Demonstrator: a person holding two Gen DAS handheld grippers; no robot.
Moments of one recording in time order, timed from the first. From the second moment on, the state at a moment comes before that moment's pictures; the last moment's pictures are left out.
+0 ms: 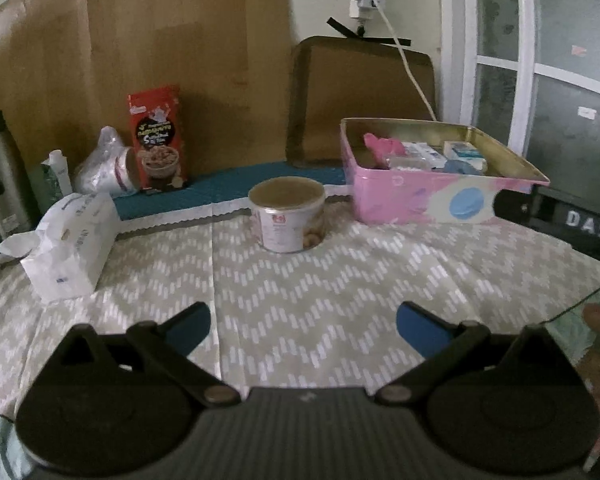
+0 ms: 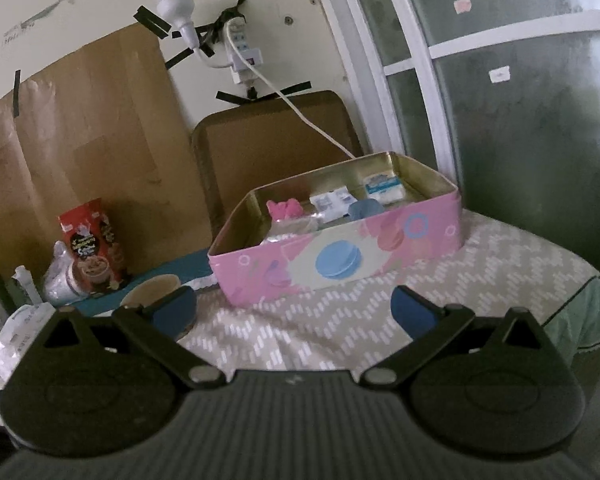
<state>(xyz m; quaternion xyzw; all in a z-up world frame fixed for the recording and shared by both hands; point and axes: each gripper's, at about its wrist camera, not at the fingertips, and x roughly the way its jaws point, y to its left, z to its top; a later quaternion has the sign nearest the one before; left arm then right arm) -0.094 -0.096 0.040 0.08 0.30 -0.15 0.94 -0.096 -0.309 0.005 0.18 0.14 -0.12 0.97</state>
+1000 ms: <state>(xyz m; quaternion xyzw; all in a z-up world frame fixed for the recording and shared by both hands) -0.096 -0.089 0.045 0.09 0.29 -0.14 0.94 -0.102 -0.303 0.015 0.18 0.14 -0.10 0.97</state>
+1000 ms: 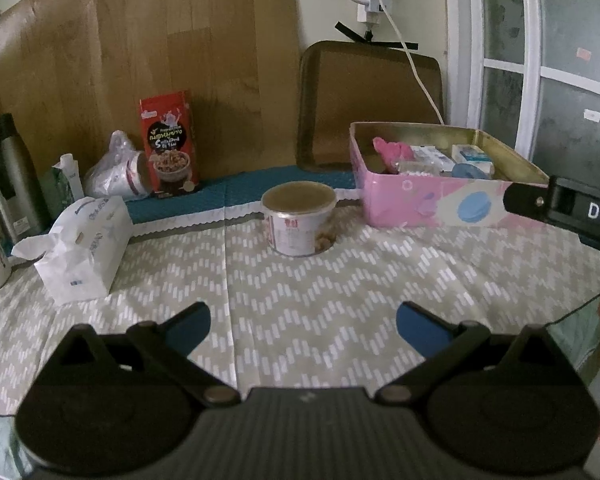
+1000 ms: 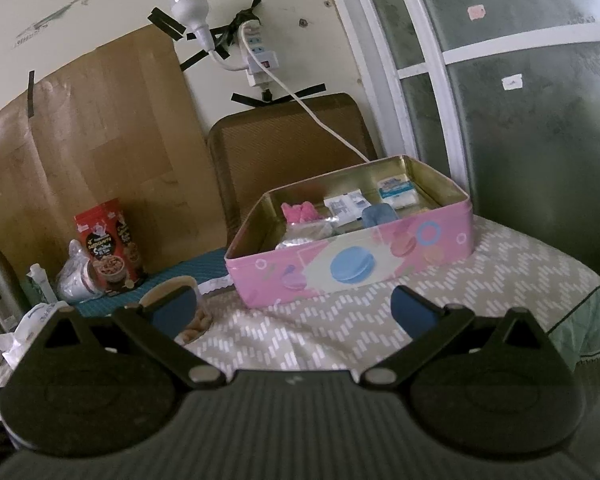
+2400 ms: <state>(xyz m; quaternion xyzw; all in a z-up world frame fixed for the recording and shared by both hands) -0.065 -0.126 0.066 0.11 0.28 -0.15 0.94 -0.098 -0.346 0.045 0.21 0.08 -0.09 0.97</state>
